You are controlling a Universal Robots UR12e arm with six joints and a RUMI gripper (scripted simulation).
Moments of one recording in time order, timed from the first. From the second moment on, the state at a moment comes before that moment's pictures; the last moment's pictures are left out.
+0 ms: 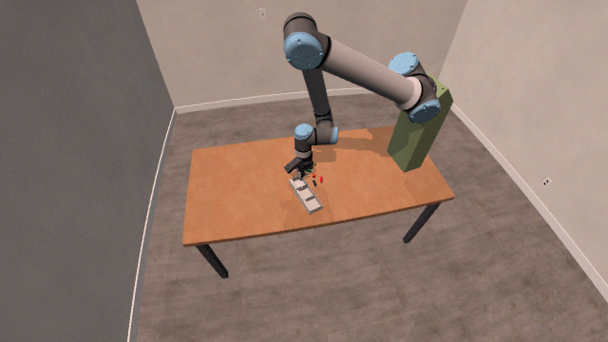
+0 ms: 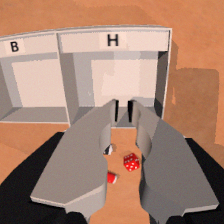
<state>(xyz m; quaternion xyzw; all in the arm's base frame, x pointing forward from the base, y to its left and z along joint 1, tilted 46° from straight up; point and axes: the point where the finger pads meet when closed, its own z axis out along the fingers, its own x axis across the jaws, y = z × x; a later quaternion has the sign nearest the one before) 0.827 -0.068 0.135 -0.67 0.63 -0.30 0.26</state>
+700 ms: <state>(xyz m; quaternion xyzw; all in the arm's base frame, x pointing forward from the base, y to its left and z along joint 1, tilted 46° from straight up) 0.845 -0.069 0.118 -0.67 0.63 -0.30 0.26</state>
